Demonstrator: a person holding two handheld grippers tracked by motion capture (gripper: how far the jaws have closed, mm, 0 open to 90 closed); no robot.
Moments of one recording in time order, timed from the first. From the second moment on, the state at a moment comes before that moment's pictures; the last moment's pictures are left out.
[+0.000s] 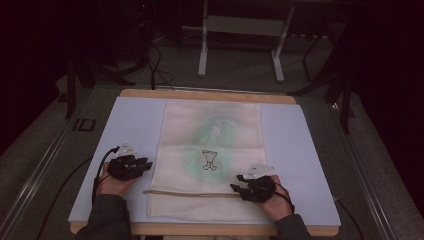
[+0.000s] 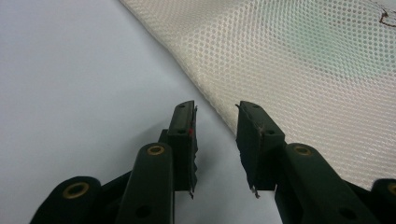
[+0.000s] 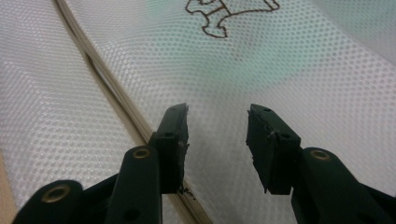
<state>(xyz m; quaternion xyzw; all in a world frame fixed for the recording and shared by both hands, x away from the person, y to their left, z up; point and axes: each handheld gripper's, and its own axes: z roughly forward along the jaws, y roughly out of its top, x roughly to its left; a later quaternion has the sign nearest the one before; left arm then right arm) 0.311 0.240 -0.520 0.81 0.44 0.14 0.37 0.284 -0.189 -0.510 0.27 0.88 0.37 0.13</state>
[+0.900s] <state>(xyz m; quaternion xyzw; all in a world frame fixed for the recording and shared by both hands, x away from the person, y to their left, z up) 0.311 0.240 -0.520 0.81 0.44 0.14 0.37 0.287 -0.154 -0.503 0.22 0.89 0.37 0.12</state>
